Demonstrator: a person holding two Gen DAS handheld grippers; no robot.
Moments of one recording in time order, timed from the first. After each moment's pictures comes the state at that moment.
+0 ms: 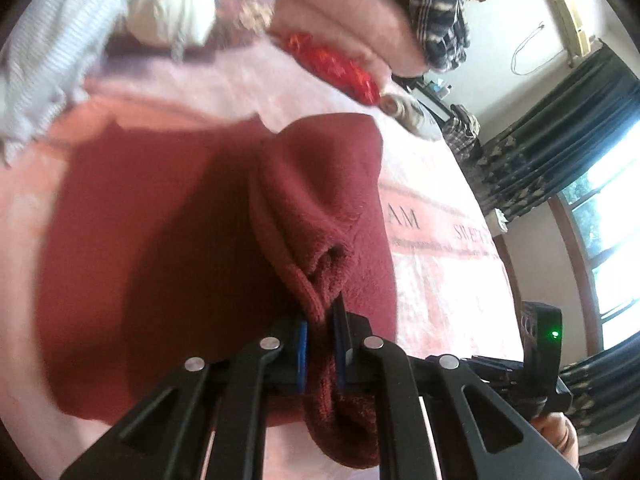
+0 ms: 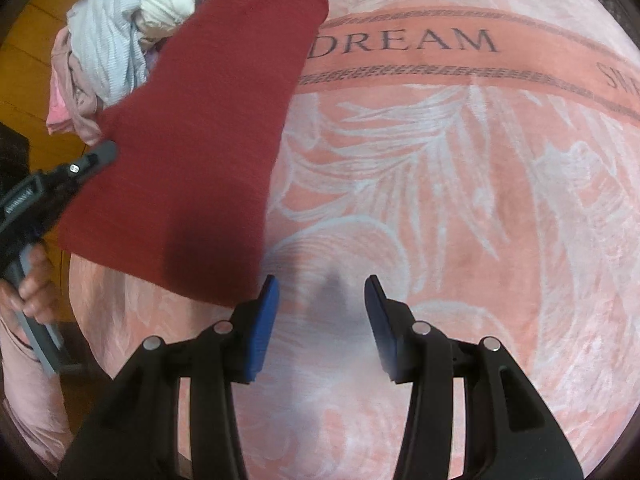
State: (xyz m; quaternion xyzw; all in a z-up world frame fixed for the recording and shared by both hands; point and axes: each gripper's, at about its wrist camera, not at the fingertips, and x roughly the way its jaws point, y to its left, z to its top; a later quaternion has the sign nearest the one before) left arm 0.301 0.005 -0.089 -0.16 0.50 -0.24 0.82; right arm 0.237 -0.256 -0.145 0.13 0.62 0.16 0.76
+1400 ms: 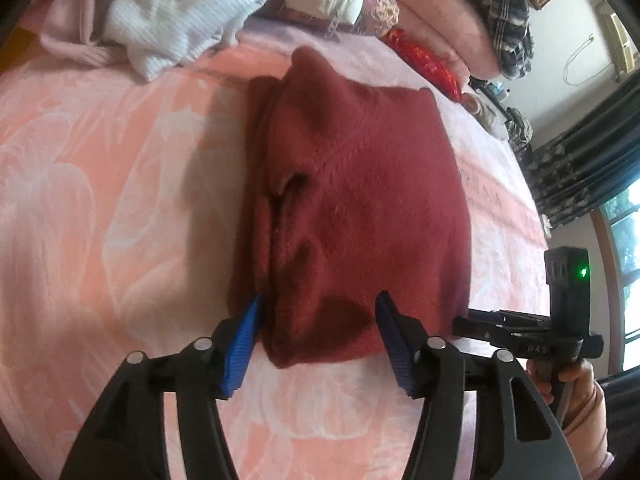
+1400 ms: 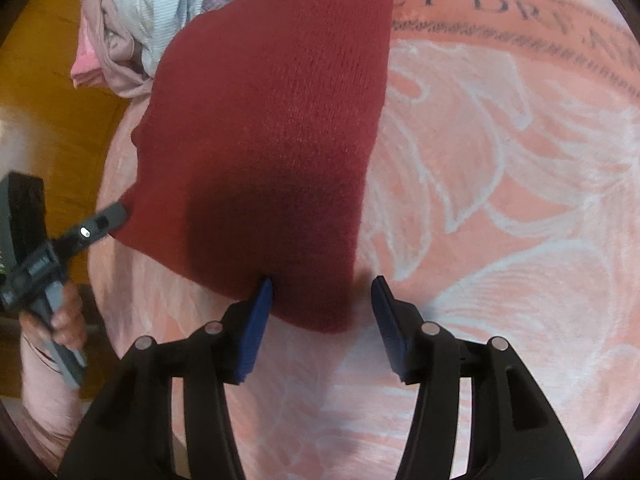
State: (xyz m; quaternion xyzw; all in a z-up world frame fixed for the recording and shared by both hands) left arm 0.252 0.155 -0.136 -0.15 0.54 -0.15 0.81; right arm 0.255 -0.128 -0.179 0.14 0.64 0.24 0.71
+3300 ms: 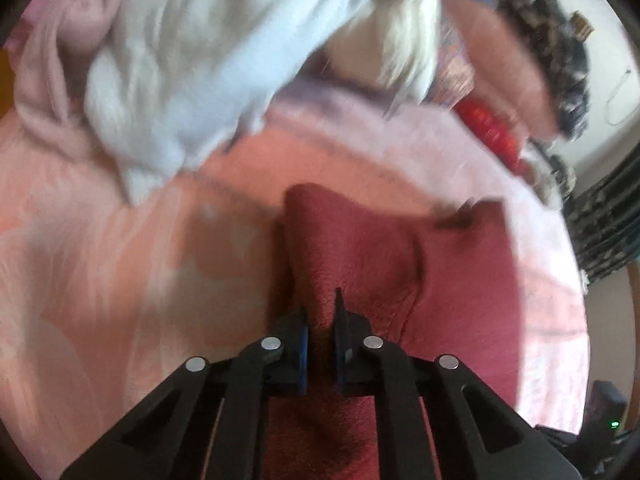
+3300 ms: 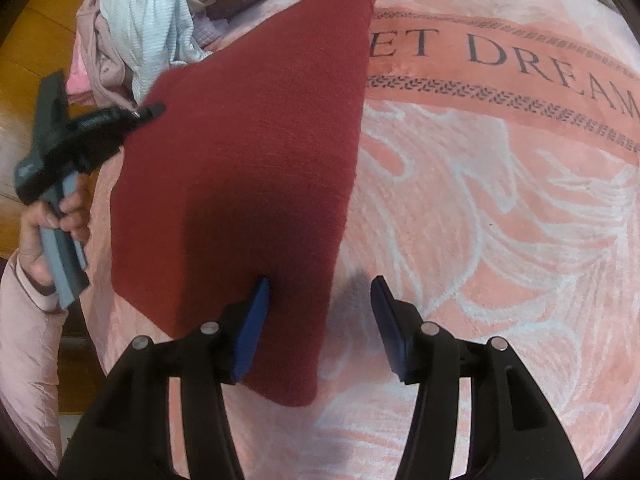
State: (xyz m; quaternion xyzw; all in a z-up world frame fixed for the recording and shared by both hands) left arm 0.394 0.166 -0.148 -0.16 0.51 -0.06 0.84; right arm 0.284 -0.128 -0.161 0.11 0.61 0.22 0.75
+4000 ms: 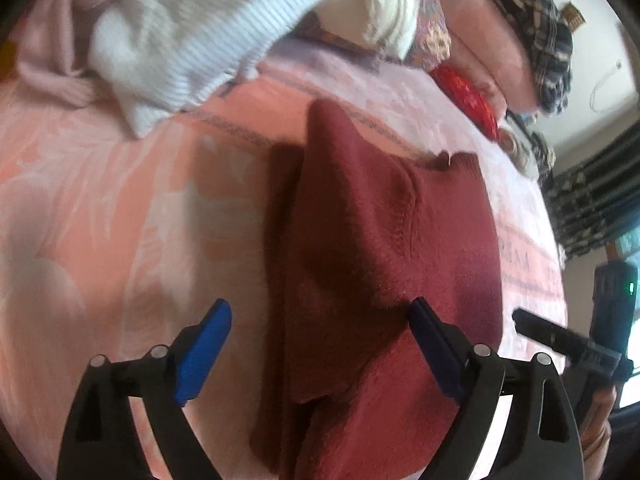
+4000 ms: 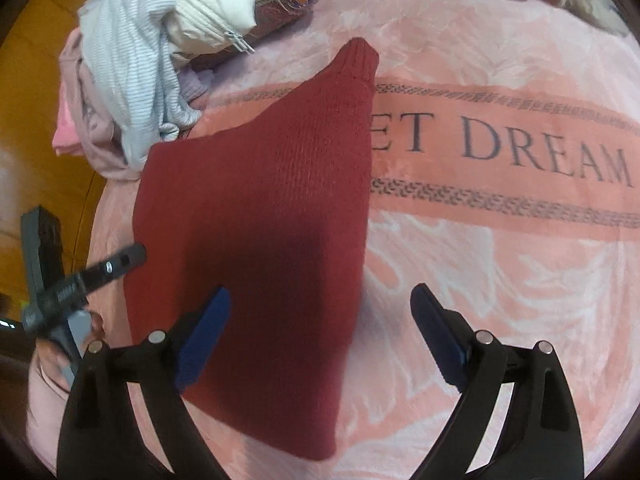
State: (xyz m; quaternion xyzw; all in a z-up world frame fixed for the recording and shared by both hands) left arm 0.351 0.172 -0.142 -0.17 0.55 -0.11 0.81; right arm 0.351 -0.123 -0.133 0.13 0.60 0.17 0.77
